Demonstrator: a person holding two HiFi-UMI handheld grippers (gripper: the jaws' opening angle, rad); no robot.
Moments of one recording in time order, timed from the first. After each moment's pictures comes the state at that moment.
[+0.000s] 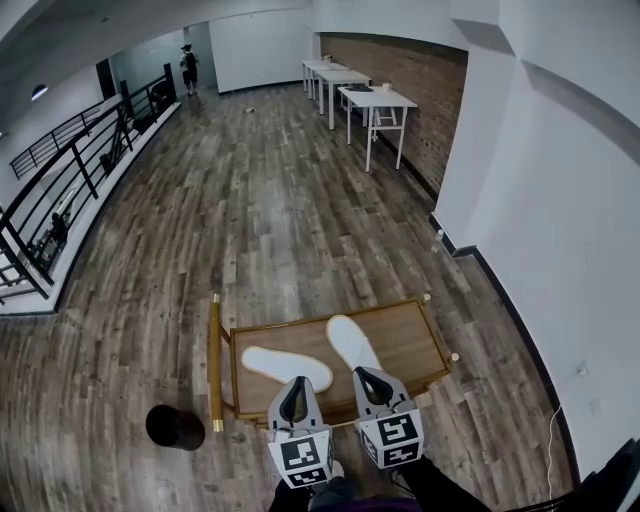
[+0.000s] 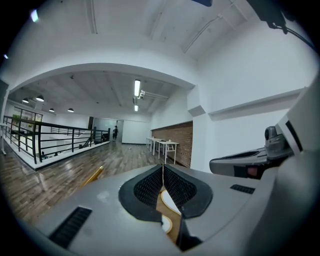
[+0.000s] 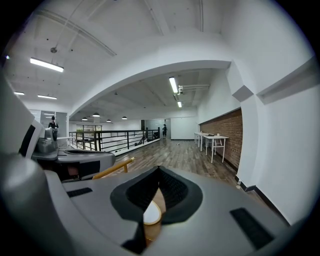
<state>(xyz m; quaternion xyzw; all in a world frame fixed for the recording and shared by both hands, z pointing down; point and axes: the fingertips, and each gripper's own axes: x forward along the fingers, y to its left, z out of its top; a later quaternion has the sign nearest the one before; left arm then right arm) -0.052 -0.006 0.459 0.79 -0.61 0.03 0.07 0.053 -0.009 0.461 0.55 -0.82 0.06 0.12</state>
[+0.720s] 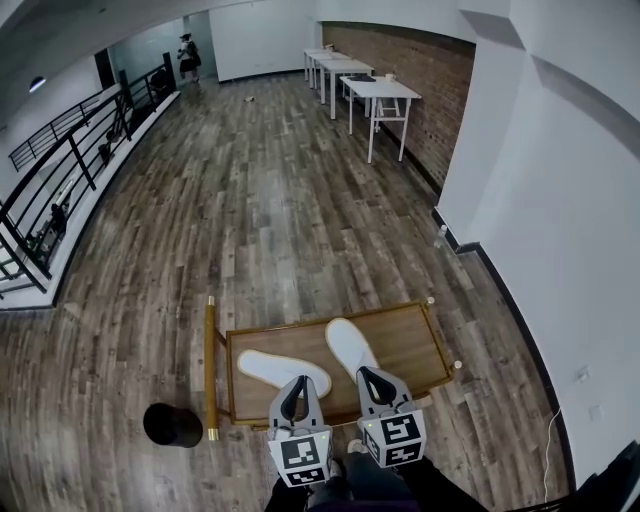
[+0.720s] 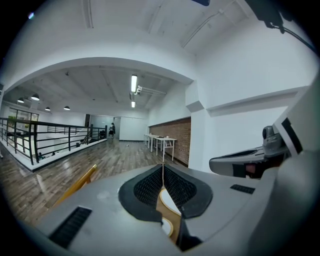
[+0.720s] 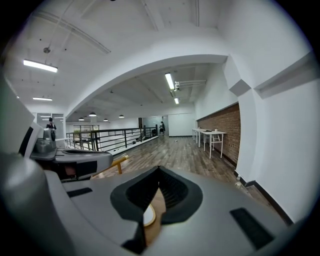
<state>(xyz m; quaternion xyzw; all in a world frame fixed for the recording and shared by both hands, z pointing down) -0.038 -0.044 0.476 0.80 -0.59 0.06 0.08 0.071 -0.048 0.479 0.56 -0.81 0.09 0.13</state>
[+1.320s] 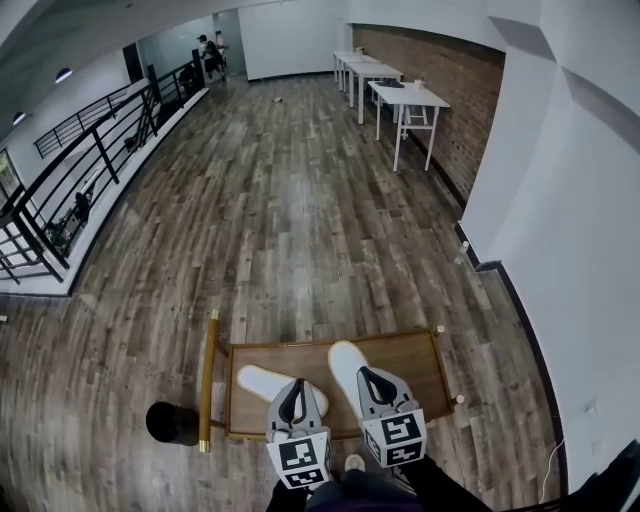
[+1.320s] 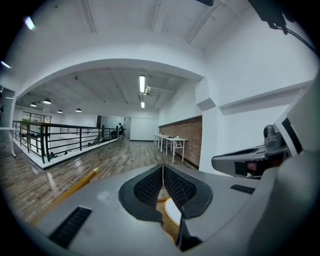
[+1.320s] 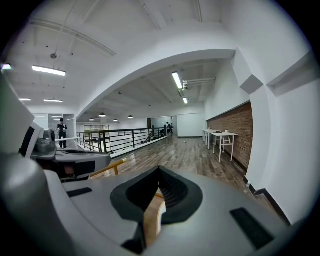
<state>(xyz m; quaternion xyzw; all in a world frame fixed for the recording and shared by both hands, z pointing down) -0.026 -0.097 0.470 0.76 -0.64 0.05 0.08 0.088 -0.114 0.471 0.51 -0.85 0.08 0.13</state>
